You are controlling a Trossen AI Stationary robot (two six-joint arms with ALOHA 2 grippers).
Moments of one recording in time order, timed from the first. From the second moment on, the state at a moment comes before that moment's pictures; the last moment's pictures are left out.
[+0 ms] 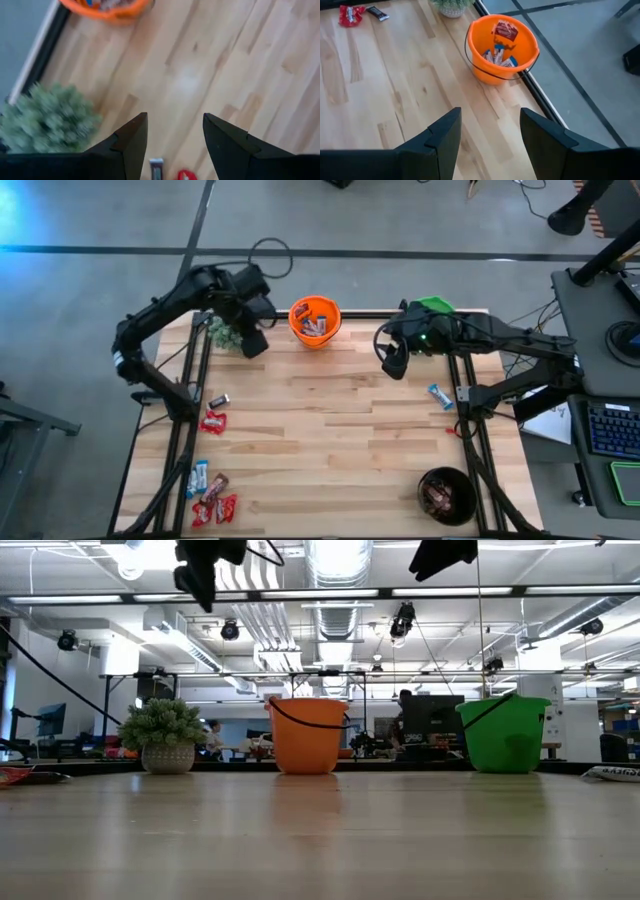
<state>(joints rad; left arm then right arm) 0.49 1.55 1.85 -1.57 0.08 0.01 -0.13 1.27 1.47 -0.96 0.31 0.11</state>
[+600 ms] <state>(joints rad) 0.35 1.26 1.34 -1.54 0.05 -0.20 -0.13 1.27 1.47 -0.96 0.31 0.24</state>
